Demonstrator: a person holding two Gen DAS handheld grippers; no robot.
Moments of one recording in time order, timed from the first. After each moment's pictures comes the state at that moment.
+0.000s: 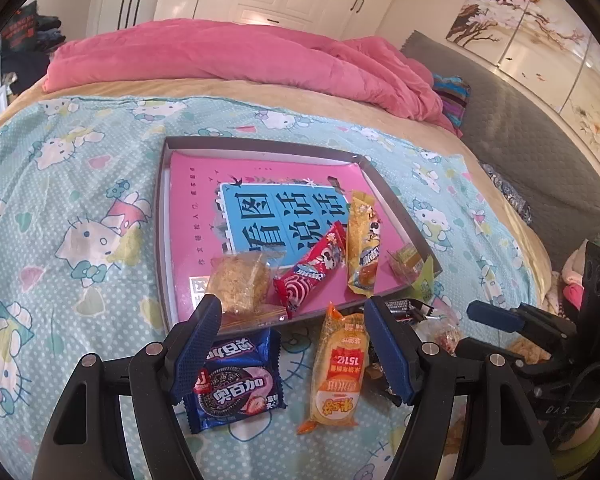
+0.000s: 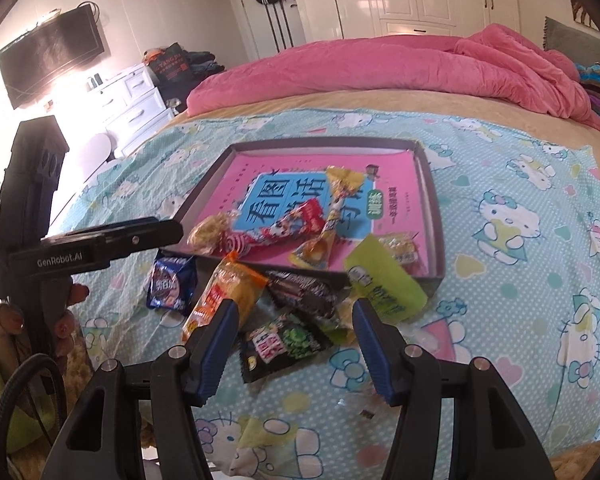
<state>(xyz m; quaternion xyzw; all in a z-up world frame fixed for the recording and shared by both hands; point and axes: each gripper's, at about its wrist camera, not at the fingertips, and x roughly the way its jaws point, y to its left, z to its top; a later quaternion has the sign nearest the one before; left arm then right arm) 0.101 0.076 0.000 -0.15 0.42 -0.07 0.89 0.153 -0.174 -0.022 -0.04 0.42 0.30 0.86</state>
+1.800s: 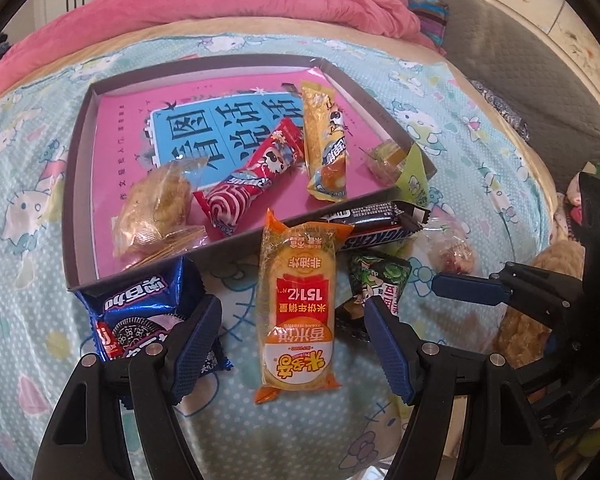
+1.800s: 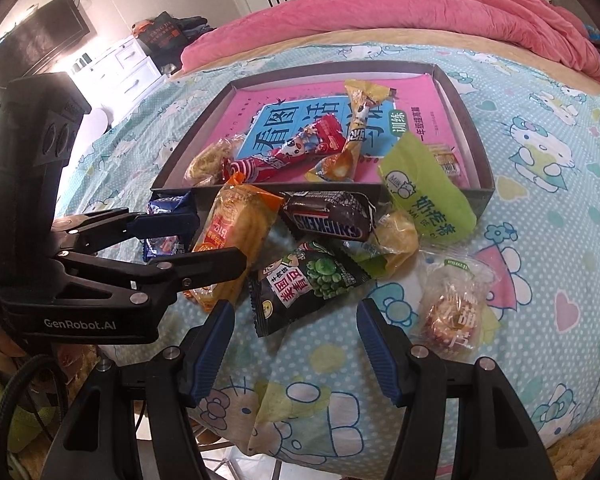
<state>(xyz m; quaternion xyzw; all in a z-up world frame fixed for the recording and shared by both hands) 0.111 0.017 -0.047 -0.08 0.51 -0.12 0.85 0.147 -0.159 -0.069 -0.03 0.50 0.30 0.81</state>
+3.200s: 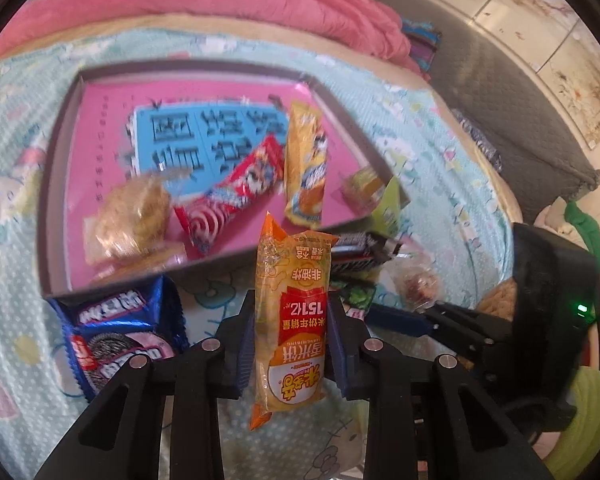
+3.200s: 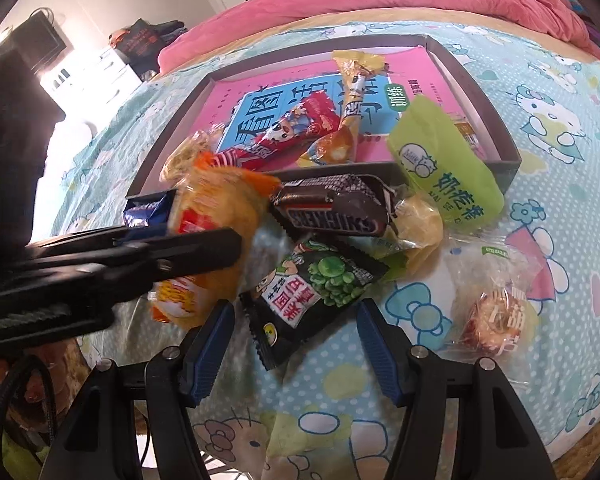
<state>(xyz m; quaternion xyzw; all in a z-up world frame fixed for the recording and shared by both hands) 0.120 0.029 -0.038 -0.15 0.49 -0.16 0.84 0.165 -0.141 -0.093 0.01 0.52 0.27 0.81</state>
